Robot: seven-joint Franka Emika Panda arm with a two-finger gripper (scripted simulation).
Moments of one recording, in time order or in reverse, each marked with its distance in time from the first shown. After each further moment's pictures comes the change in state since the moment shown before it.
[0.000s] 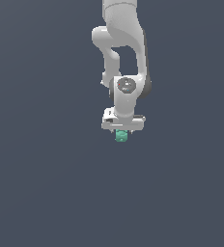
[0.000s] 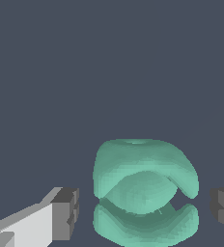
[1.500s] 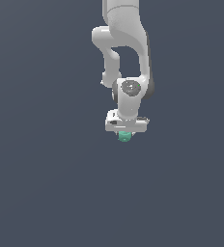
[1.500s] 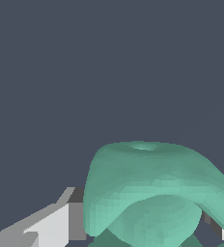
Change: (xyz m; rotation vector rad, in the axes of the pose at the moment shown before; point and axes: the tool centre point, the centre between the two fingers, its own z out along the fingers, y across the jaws) arm 0.008 -0.015 0.004 0.000 0.000 0.001
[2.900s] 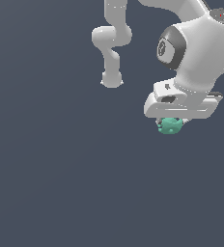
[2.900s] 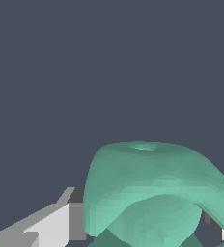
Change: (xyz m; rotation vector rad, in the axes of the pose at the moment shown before) arm 0.082 -0.142 -0.202 0.000 0.001 0.000
